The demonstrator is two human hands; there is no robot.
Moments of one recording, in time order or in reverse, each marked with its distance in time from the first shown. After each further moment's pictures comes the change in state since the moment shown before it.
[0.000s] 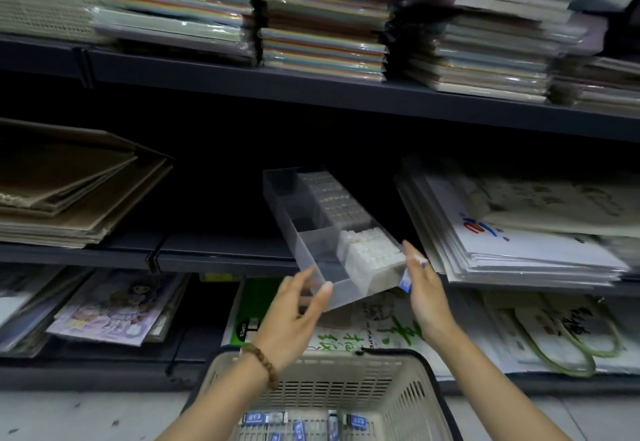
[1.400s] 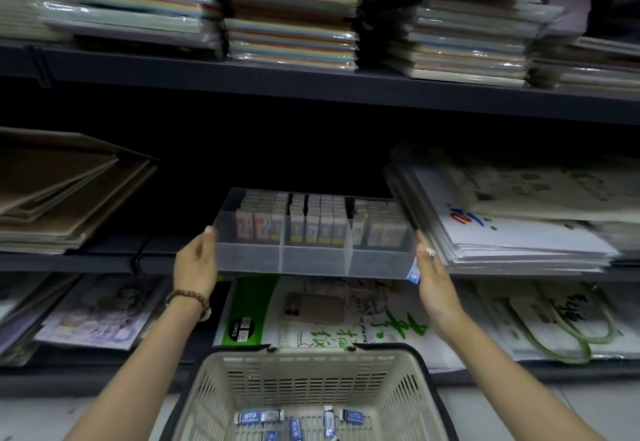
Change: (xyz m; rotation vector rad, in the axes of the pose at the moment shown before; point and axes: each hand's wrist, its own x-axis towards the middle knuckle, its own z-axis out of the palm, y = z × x) left_hand 0.061 -0.033 -0.077 0.043 0.536 -0.199; right_hand 0.010 0.006 -0.032 -0.036 0.031 0.029
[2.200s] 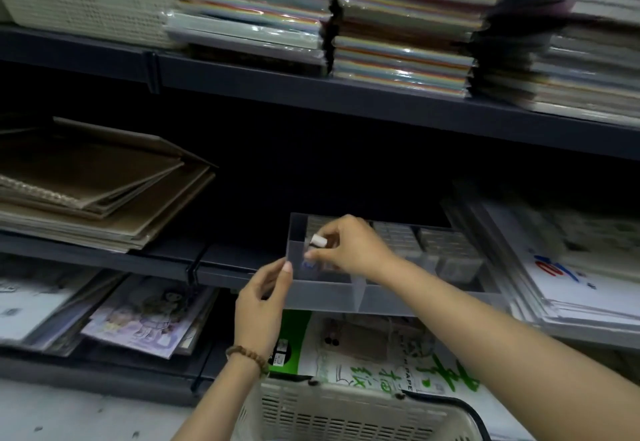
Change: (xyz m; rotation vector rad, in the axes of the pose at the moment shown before) left_hand -0.021 -0.019 -0.004 -0.309 -0.061 0.038; right_hand 0.049 -0.087 0.180 -0.707 -0.547 -0.588
